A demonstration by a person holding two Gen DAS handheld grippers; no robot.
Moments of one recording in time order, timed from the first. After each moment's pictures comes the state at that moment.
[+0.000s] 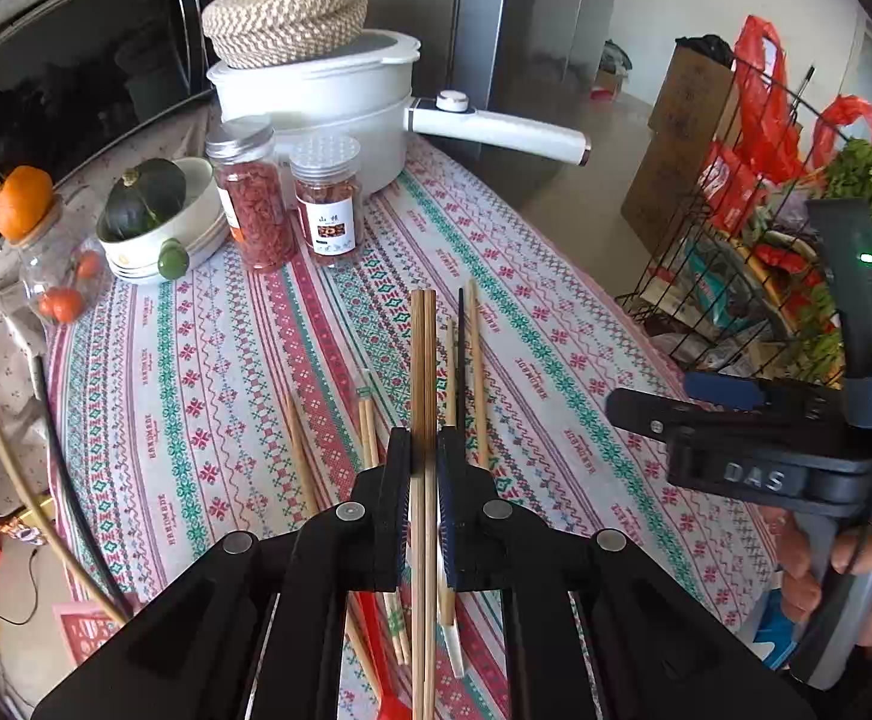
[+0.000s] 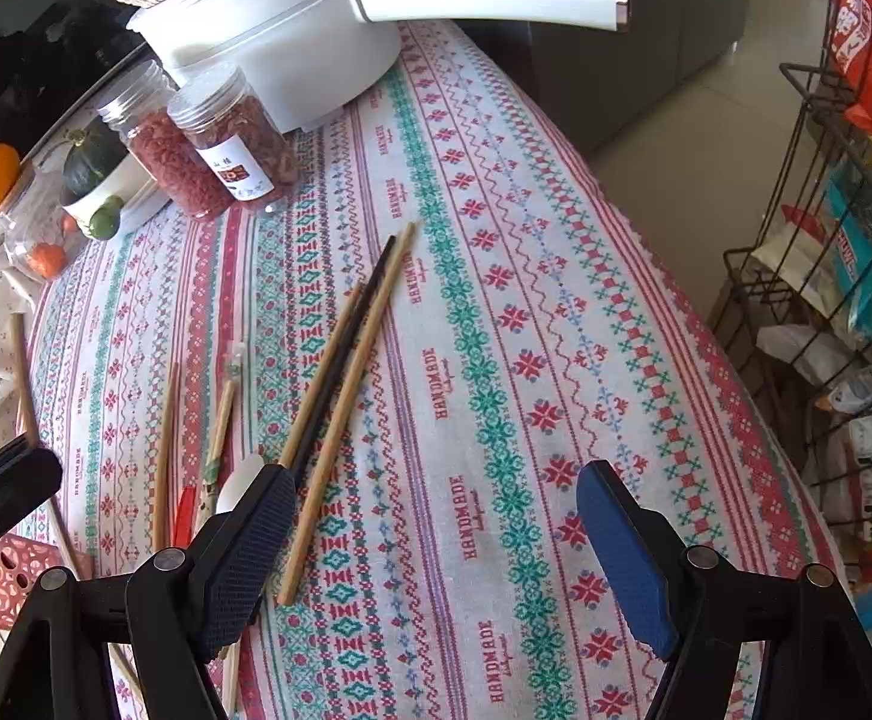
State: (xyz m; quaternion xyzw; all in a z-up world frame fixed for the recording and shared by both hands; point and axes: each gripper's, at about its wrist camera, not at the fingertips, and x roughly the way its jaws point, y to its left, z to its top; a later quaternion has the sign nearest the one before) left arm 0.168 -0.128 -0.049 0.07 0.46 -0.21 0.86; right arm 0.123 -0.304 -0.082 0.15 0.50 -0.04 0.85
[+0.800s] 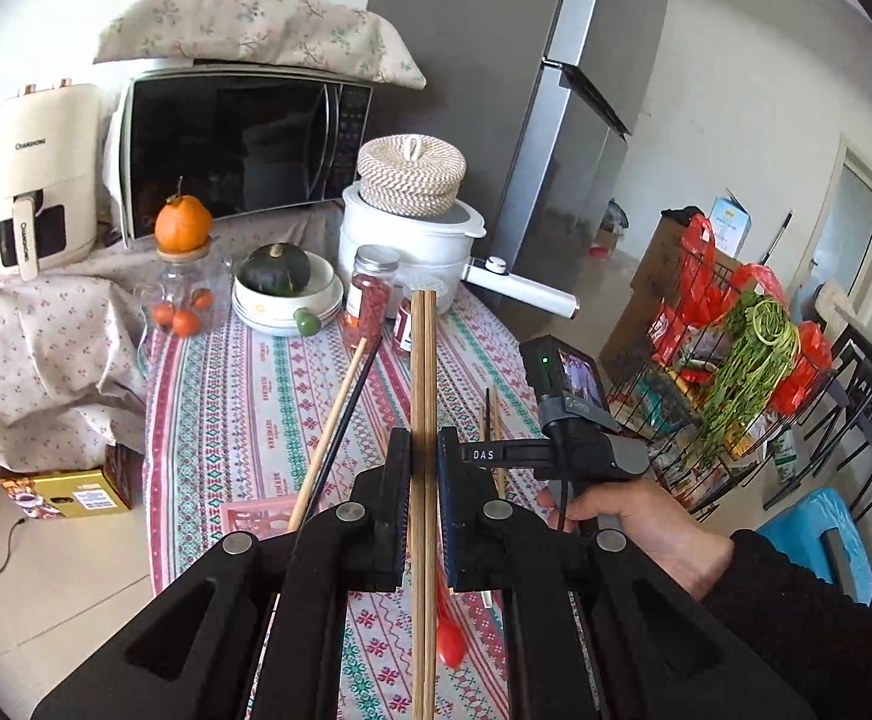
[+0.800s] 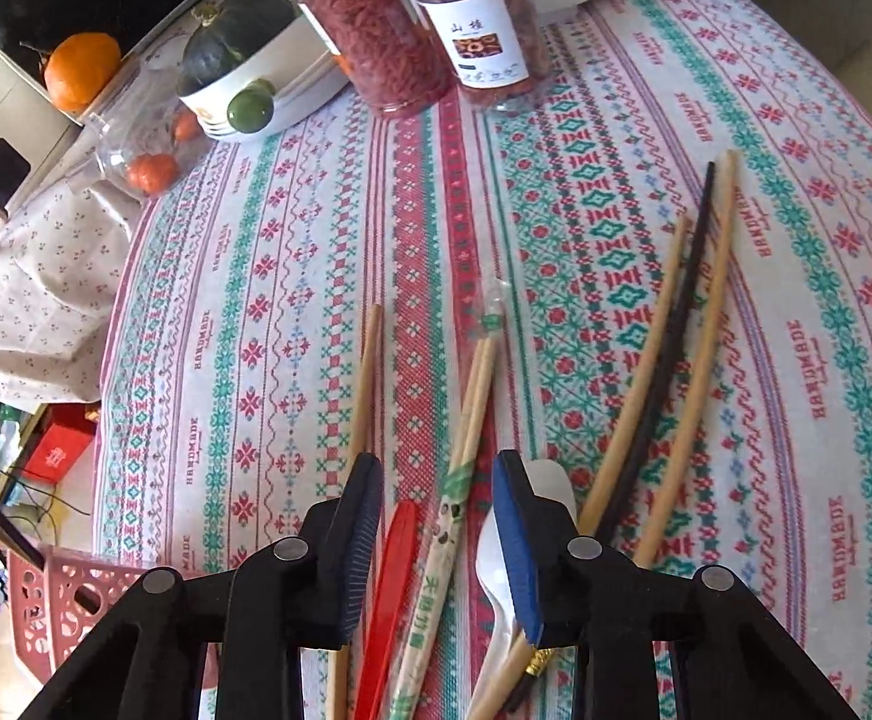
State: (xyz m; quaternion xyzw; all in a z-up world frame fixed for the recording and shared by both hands) left arm 0.057 0.031 0.027 -0.05 0.33 -0.21 0.92; right arm 0.187 -0.186 -0.134 0.16 0.53 0.07 0.83
